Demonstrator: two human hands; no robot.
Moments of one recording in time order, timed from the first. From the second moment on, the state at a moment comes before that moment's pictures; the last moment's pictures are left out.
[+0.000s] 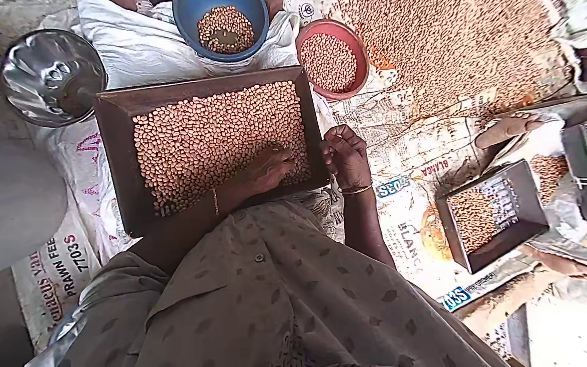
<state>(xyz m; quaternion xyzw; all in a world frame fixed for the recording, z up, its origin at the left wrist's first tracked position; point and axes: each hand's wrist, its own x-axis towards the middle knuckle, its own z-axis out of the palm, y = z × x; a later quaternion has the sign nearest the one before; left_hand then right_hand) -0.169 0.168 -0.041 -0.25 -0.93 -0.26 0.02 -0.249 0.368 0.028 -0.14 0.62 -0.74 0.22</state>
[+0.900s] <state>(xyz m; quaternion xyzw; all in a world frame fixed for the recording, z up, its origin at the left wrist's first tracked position) -0.143 0.142 0.002 0.23 -0.47 -0.84 -0.14 -0.260 0.360 -0.002 -0.41 0.90 -0.15 0.02</state>
